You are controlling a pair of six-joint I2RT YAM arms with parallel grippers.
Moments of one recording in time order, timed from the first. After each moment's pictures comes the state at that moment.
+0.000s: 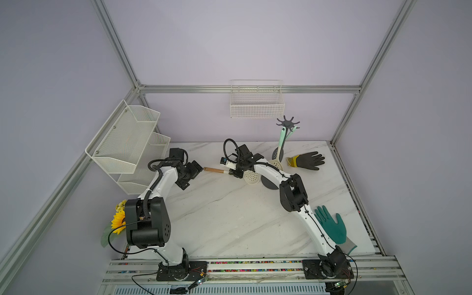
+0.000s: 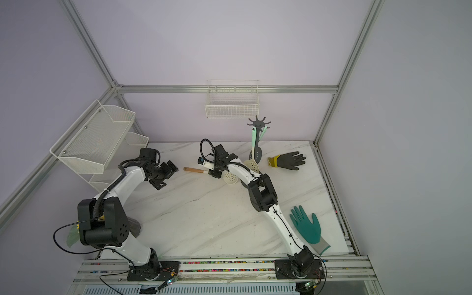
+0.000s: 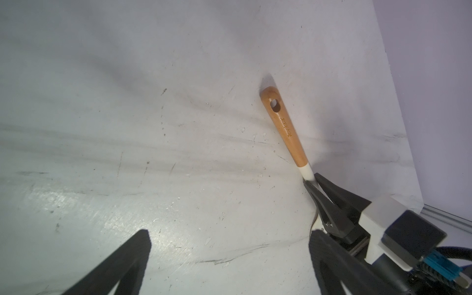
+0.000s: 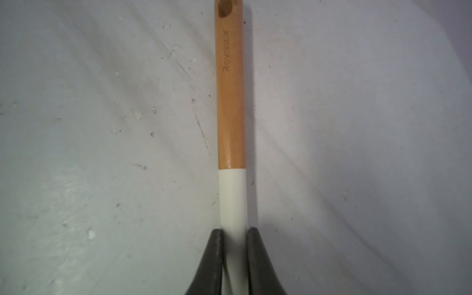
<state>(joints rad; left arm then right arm) 0.08 1.63 1.25 -0.70 0.20 -0.78 0.61 2.67 2.40 -0.68 -0.34 -0.68</state>
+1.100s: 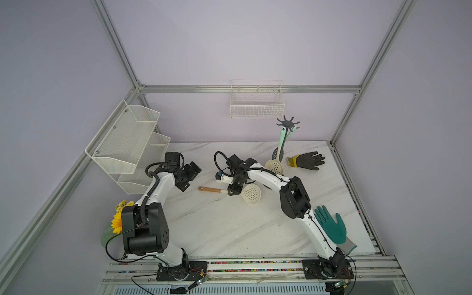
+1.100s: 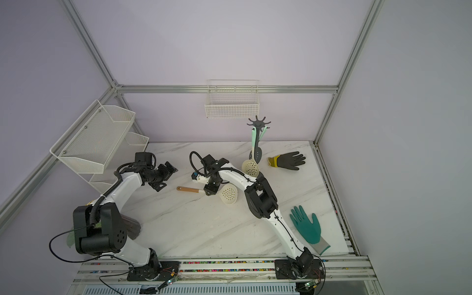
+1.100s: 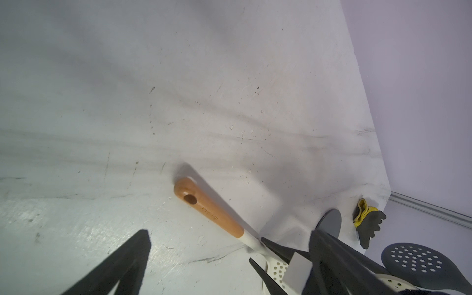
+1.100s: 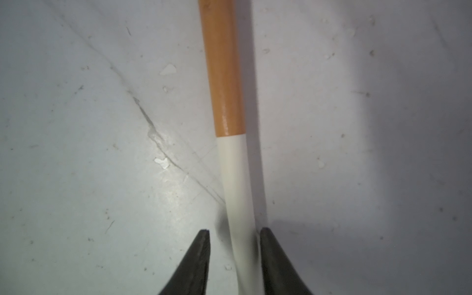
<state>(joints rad) 0.12 1.56 1.15 -0.59 0.28 -0.78 0.75 2.50 2.24 -1.00 -0.32 -0.52</state>
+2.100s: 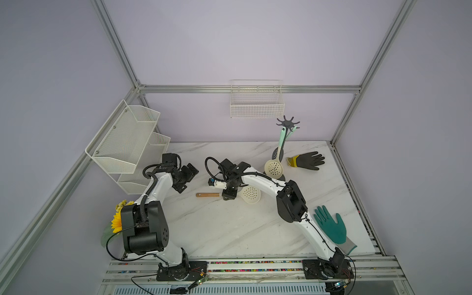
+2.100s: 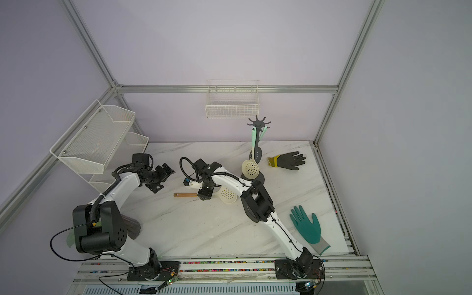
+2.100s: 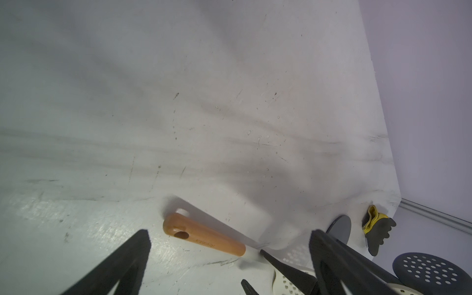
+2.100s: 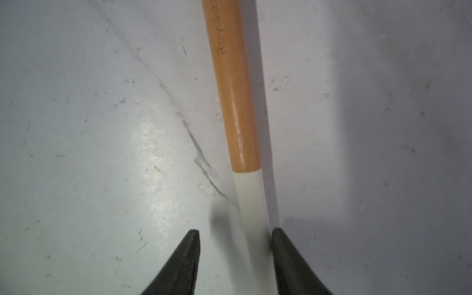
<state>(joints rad) 0.16 1.58 1.15 -0.61 0.28 -0.74 0.83 2.52 2.28 -1.01 -0.24 -0.56</state>
